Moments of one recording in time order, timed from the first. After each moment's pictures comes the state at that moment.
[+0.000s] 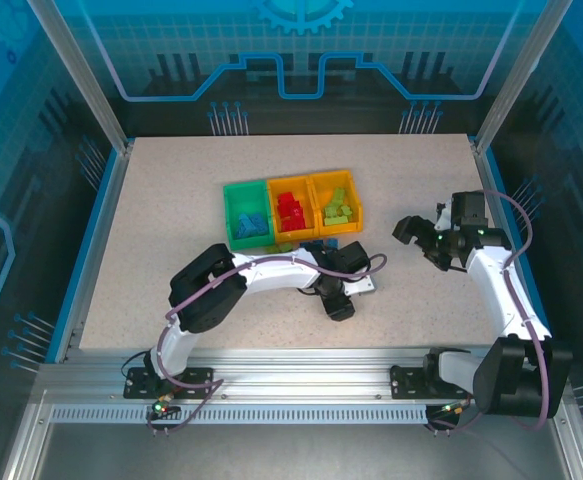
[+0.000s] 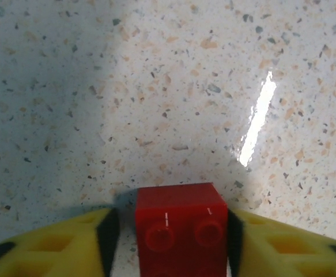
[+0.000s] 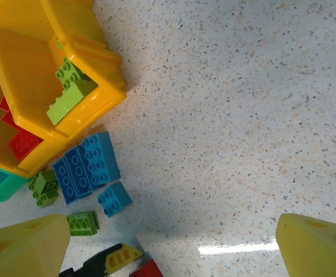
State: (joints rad) left arm -1.00 2.08 1.47 -0.68 0.14 0.17; right arm -0.10 1.18 0.92 -0.78 -0.37 0.49
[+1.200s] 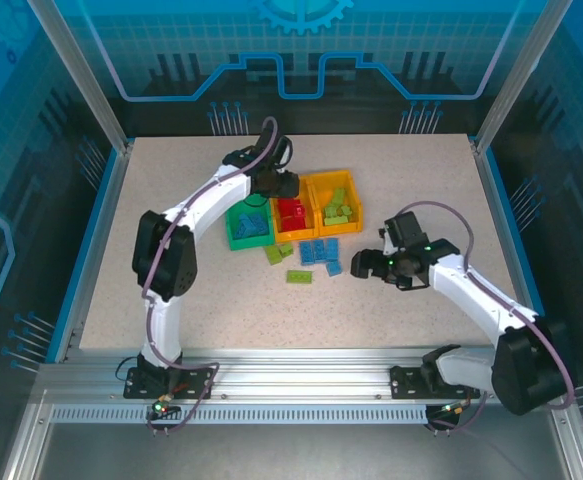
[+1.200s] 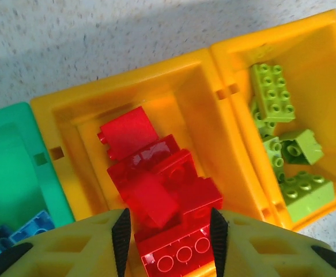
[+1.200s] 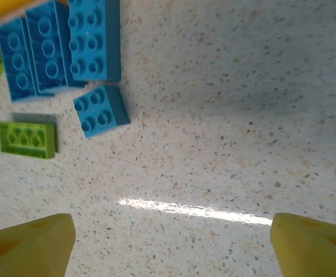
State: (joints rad) left arm -0.44 2.08 1.83 -0.76 0.05 -0.40; right arm 0.37 1.24 0.79 -0.69 -0.17 0.50
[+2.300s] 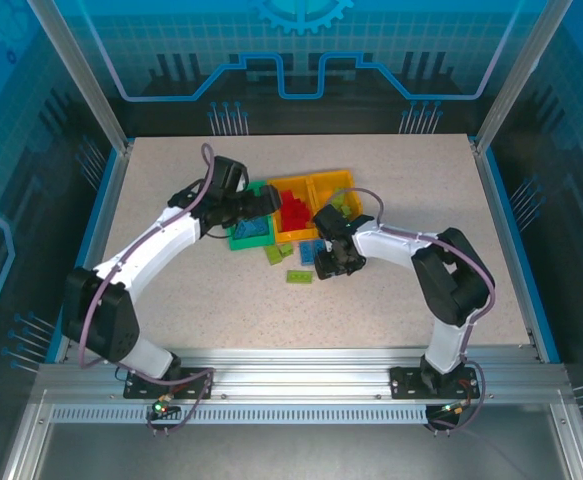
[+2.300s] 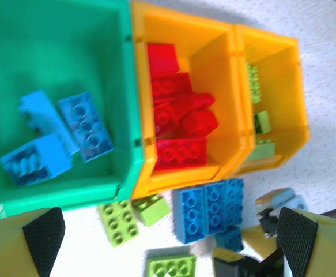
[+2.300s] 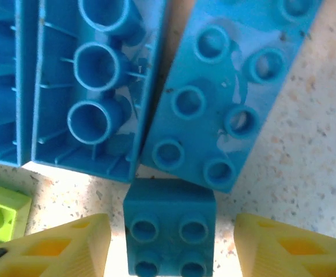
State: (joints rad) left arm -0.37 1.50 1.21 -0.56 0.12 -0.70; right arm 0.63 1.83 1.15 -0.68 0.05 0.35
